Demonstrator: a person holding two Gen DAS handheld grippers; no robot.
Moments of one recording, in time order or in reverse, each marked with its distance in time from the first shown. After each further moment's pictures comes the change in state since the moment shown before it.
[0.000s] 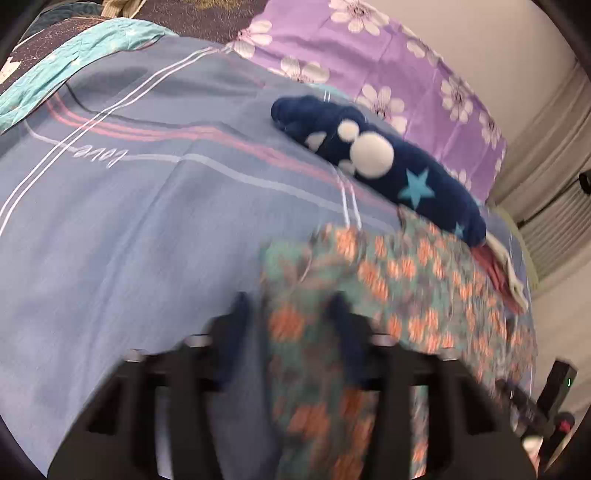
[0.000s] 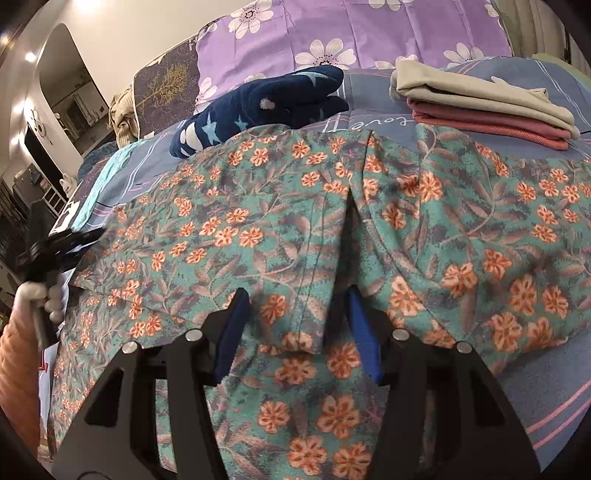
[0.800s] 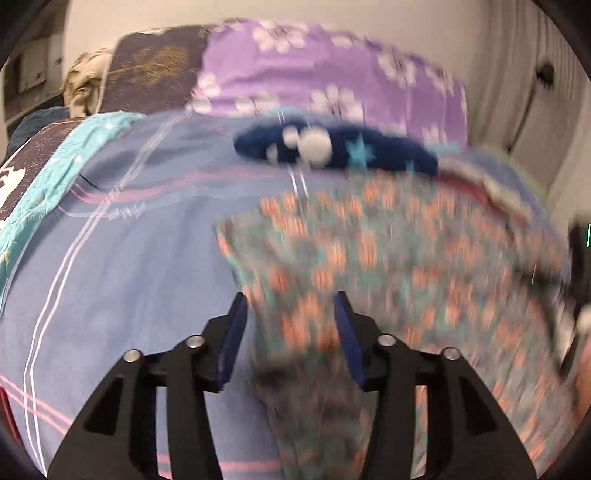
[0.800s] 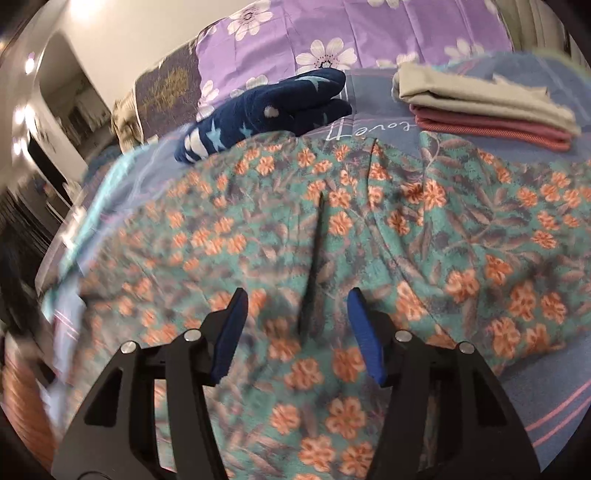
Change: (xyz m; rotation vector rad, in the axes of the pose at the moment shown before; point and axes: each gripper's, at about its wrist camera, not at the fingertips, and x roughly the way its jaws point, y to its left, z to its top) left arm -0.071 -0.044 -0.089 0.398 -0.066 0.175; right arm -0.003 -0.004 0.021 0.082 0.029 0.064
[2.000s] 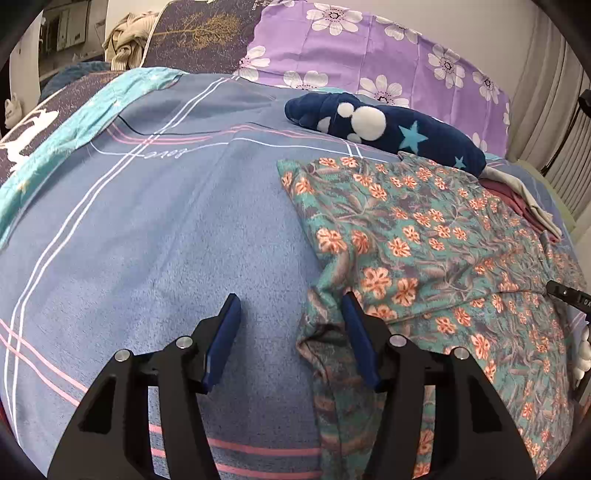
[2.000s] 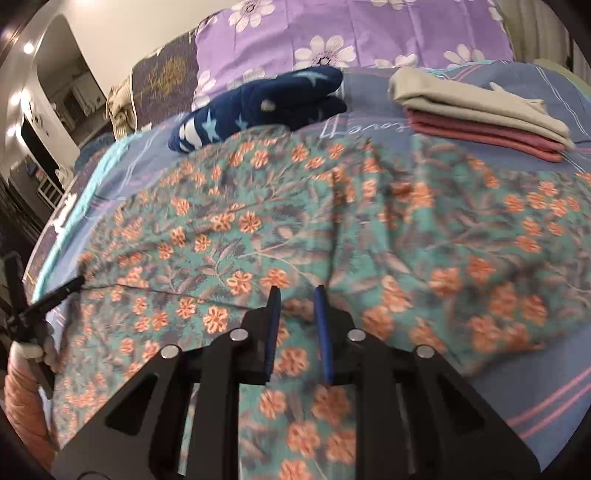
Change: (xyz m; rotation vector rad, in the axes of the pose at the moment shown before) left arm 0.012 0.034 -0.023 -0.190 0.027 0.060; right arm -0.012 0.007 -0.007 -0.068 0.008 -0.078
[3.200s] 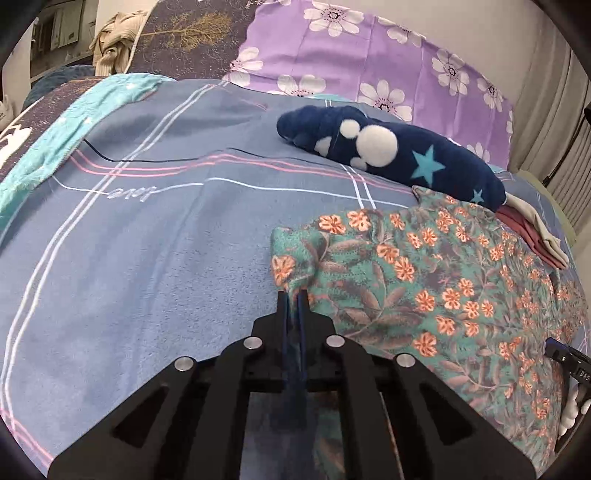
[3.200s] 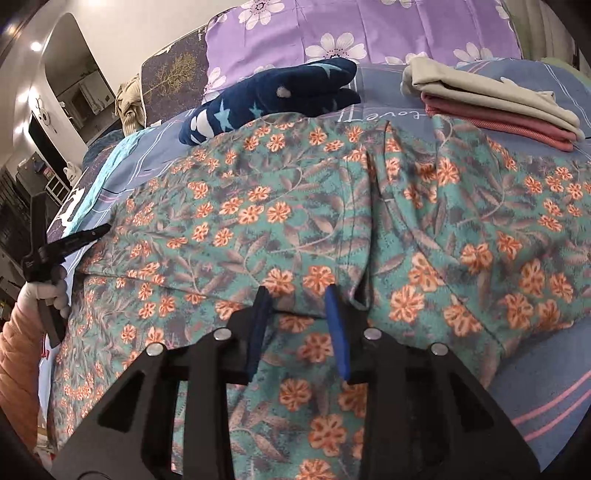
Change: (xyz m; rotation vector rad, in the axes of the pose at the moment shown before) left arm 0.043 -0.004 0.062 0.010 -0.005 -0.006; right arm 0.006 0.008 -0.024 -0.042 -0.006 0.016
